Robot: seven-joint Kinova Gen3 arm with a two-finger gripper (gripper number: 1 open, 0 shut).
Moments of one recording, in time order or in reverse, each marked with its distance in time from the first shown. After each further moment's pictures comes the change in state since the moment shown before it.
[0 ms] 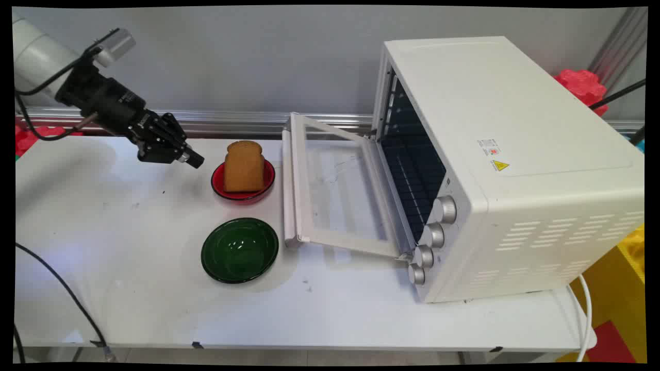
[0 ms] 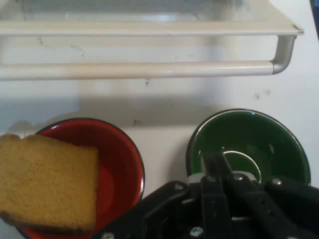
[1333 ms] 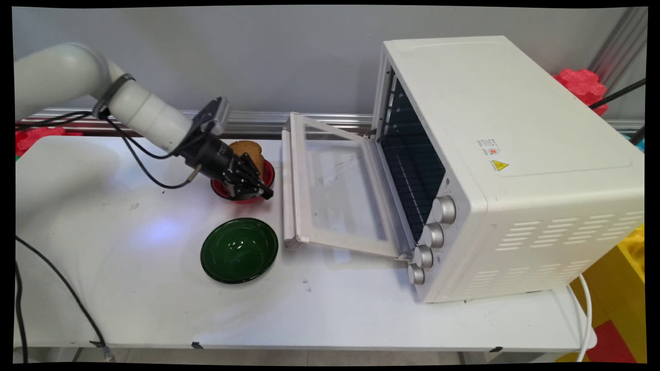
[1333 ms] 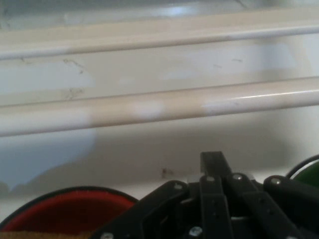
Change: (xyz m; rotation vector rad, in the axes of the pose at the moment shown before) arm 0.006 -0.022 0.167 0.039 -0.013 0.080
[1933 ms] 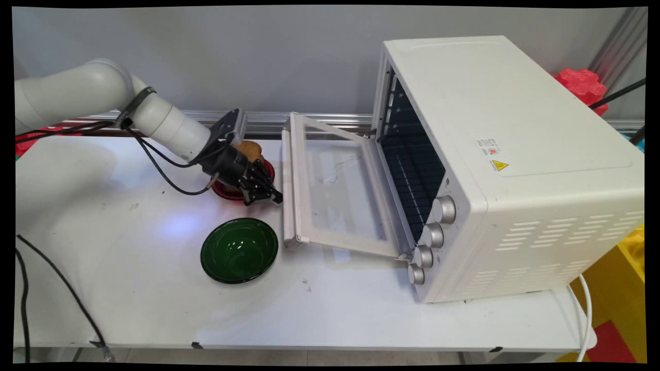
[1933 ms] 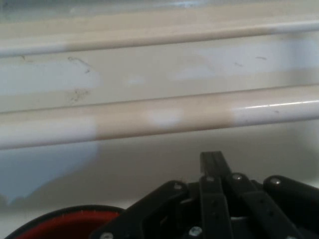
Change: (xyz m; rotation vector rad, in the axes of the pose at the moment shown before) arm -0.002 -0.007 0.034 0.019 -0.008 0.002
